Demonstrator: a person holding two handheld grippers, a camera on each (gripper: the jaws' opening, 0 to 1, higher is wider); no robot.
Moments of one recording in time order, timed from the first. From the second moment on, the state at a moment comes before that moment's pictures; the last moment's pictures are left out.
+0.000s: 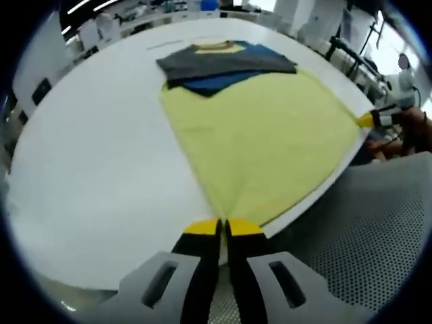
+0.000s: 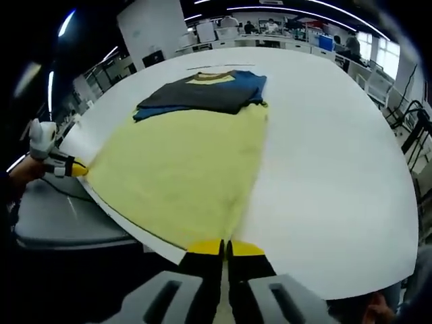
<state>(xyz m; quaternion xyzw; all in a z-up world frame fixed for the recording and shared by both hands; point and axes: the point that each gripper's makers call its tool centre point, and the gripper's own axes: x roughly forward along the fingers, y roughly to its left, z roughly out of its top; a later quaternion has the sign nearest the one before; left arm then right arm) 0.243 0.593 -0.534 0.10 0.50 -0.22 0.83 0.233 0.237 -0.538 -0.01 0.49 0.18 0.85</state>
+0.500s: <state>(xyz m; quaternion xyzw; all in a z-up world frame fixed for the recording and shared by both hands) 0.215 0.597 -0.533 0.11 0.52 -0.22 0.82 0.201 0.241 -0.539 -0.01 0.51 0.19 0.84</state>
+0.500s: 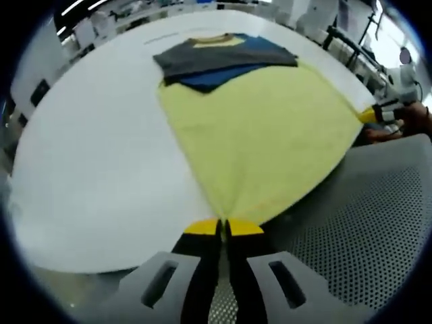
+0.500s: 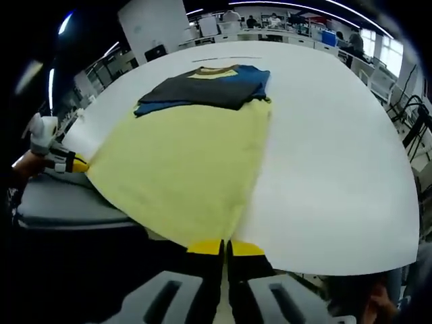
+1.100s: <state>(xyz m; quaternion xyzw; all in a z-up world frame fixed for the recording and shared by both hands) 0.241 0.595 -0.491 0.09 0.48 -0.22 0.84 0.233 0.240 -0.497 0.00 0.47 0.19 0.86</state>
